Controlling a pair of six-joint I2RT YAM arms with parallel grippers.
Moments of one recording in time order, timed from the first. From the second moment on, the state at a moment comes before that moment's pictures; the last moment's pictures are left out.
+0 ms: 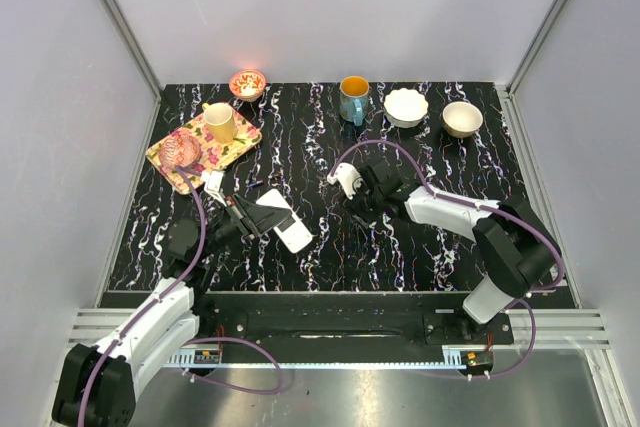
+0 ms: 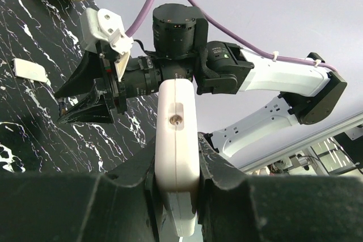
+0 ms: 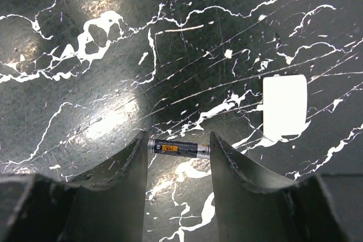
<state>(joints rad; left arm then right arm) -0.32 0.71 0.15 0.80 0.67 -1.15 0.67 1.62 0.92 -0.20 -0.15 -0.33</state>
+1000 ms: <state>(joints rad) -0.32 0.70 0.14 0.81 0.67 -1.16 0.70 1.73 1.01 -0.32 -0.09 -0.25</state>
